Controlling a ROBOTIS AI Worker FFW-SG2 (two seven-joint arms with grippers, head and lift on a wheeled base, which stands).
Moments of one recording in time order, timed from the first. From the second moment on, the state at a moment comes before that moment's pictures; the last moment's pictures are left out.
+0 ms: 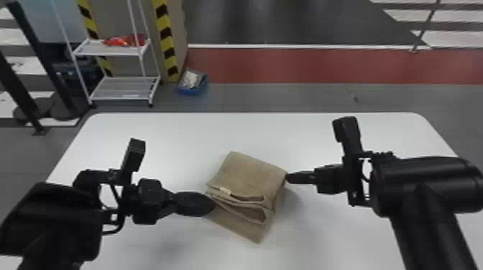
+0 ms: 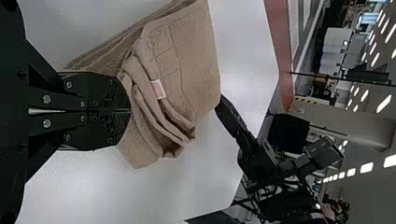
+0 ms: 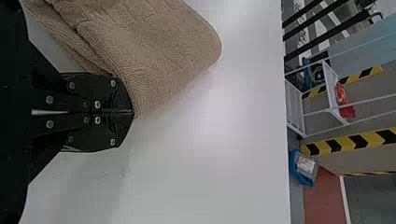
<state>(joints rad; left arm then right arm) -0.10 0.17 0.05 -1.57 -0.24 0.46 -1.44 -0.26 -0.03 0.03 -1.65 0.20 1.13 0.77</state>
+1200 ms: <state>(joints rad) -0.06 0.18 0.09 -1.62 -0.29 0.47 -1.30 -0.32 0.00 0.05 -1.57 0.23 1.13 0.74</state>
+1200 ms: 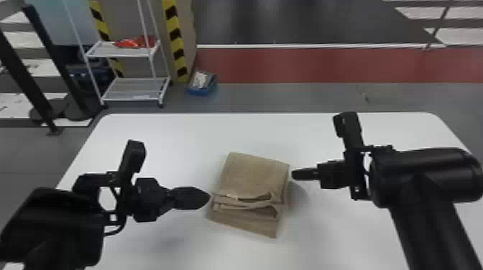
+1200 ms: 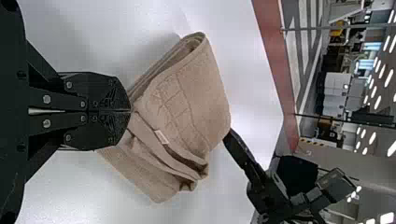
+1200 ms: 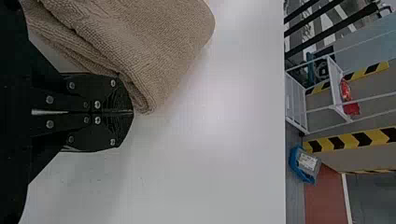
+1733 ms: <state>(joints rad) -0.06 0.17 0.03 -1.58 -0.32 0.44 -1.32 -0.34 0.00 0.08 -1.52 0.22 1.07 0.73</state>
